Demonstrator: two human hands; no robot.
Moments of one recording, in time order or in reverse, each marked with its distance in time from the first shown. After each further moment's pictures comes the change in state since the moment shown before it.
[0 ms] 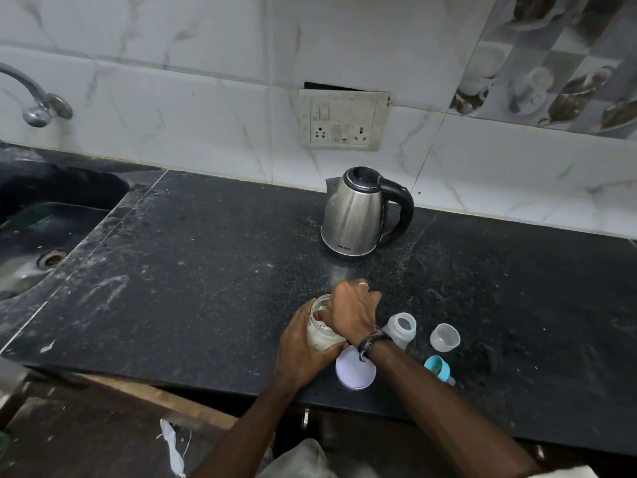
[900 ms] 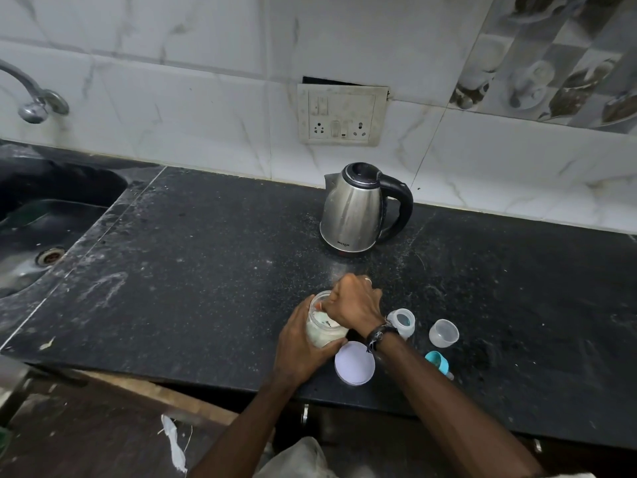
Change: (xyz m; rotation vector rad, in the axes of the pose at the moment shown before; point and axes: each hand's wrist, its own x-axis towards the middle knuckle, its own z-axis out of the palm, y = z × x) left_hand 0.000 0.001 -0.001 -0.010 -0.008 0.033; right_hand 0.008 0.008 -0.008 0.223 -0.117 0.084
